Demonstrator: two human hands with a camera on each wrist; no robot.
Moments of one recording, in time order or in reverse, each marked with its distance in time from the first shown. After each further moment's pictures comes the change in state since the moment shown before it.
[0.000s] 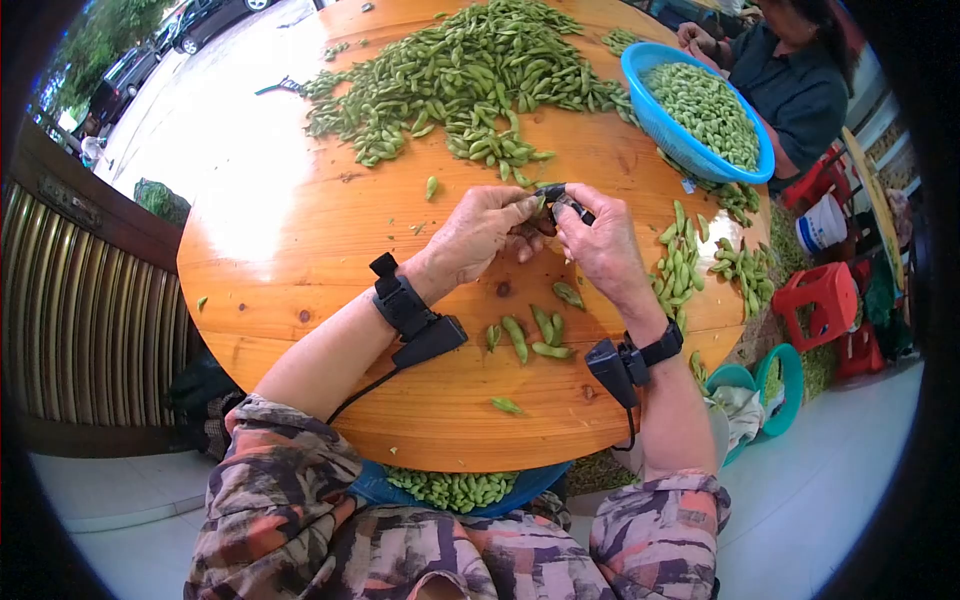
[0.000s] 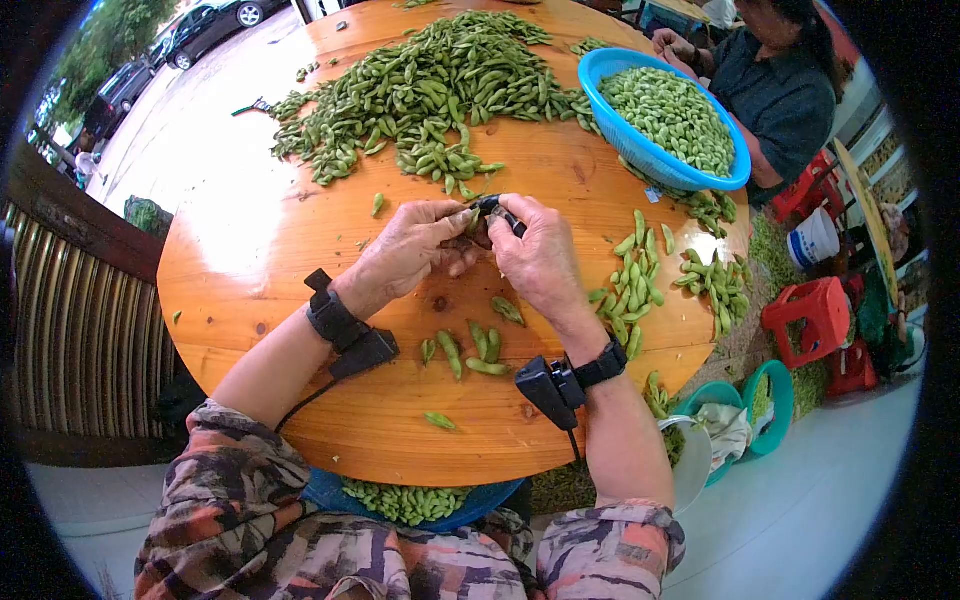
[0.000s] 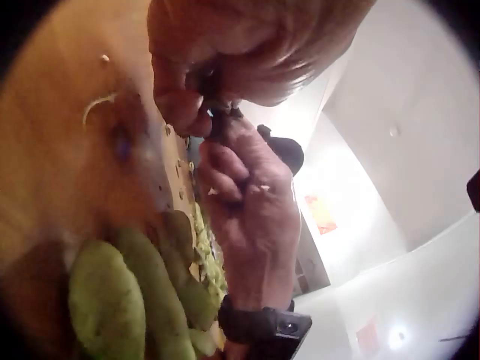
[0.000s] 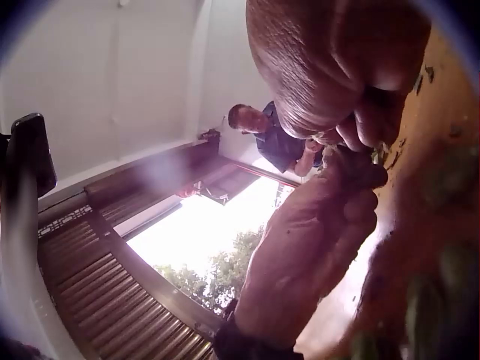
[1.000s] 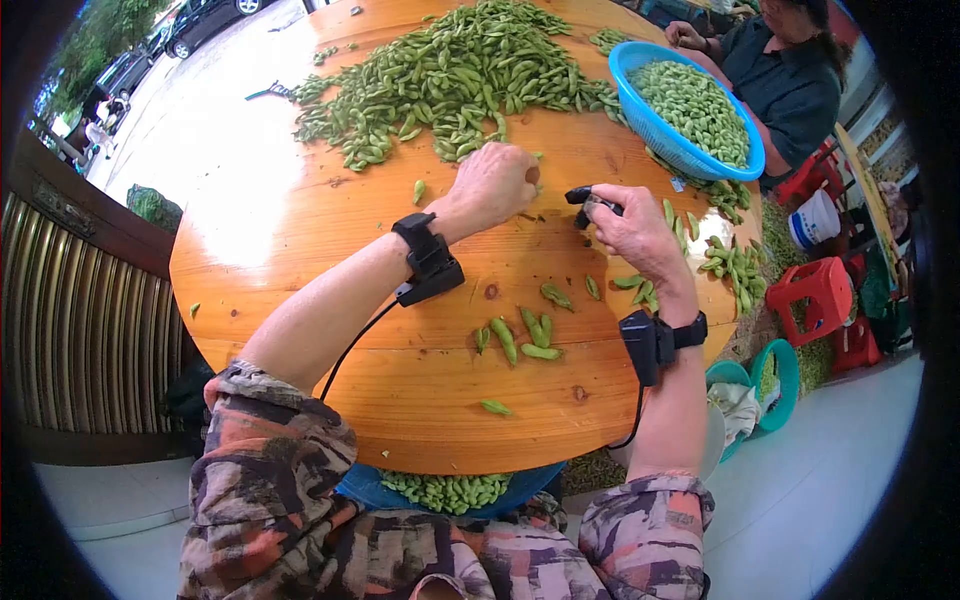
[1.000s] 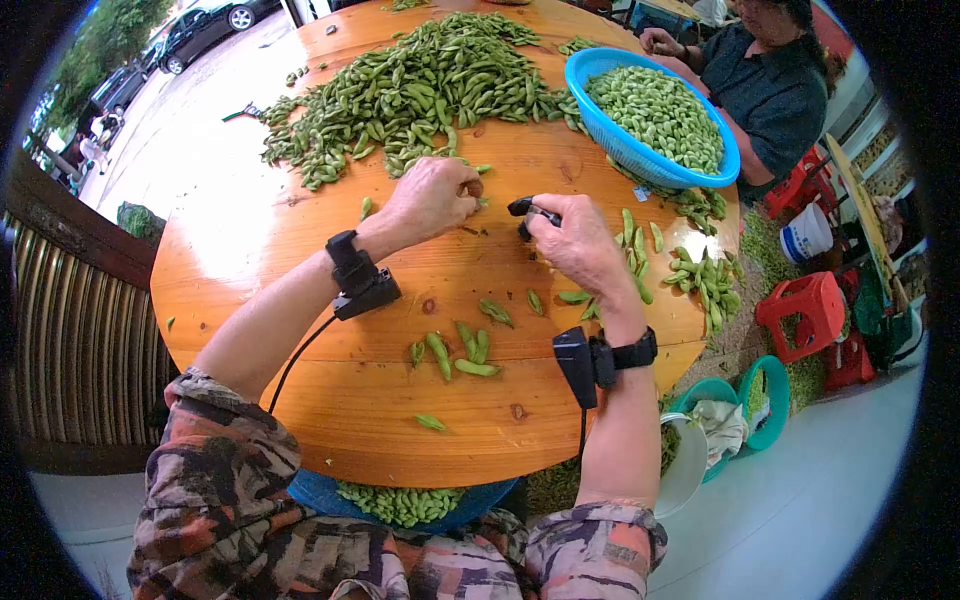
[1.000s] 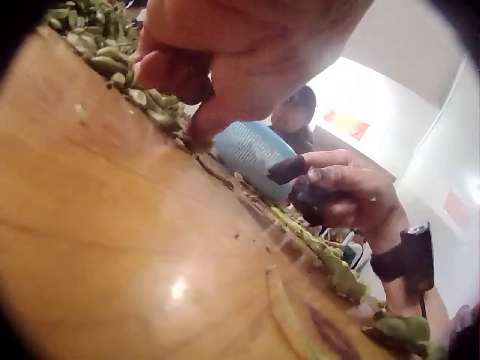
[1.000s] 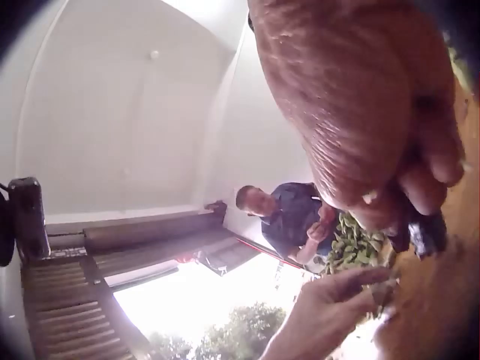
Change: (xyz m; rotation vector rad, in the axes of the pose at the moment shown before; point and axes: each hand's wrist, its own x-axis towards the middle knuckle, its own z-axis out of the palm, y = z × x) left_hand 0.061 0.013 -0.007 1.267 0.130 0.405; right_hand 0.012 -0.003 -0.059 -0.324 -0.116 0.069
